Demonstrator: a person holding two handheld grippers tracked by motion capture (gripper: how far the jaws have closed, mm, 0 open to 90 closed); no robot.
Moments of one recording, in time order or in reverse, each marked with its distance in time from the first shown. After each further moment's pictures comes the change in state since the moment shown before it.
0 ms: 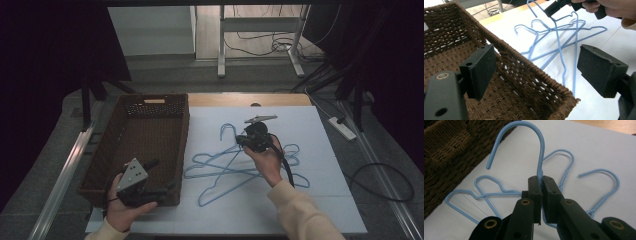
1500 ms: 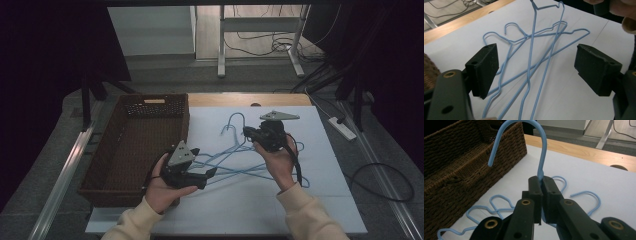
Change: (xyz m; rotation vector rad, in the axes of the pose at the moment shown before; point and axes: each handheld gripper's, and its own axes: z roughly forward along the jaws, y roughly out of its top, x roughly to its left) left arm -0.037 0.063 0.079 0.109 -0.126 0.040; right arm 0.004 0.007 -0.057 -0.203 0.025 -0.006
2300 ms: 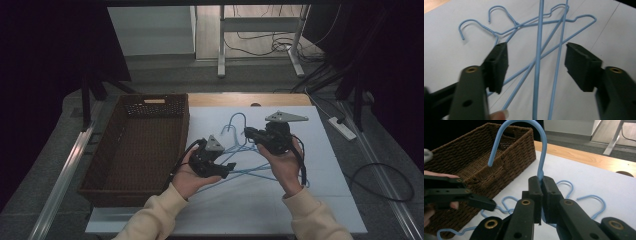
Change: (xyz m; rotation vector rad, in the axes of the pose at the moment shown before) left arm -0.005 0.025 0.067 0.182 -0.042 0.002; right arm 0.008 0.004 -0.024 -0.036 0.060 -0.009
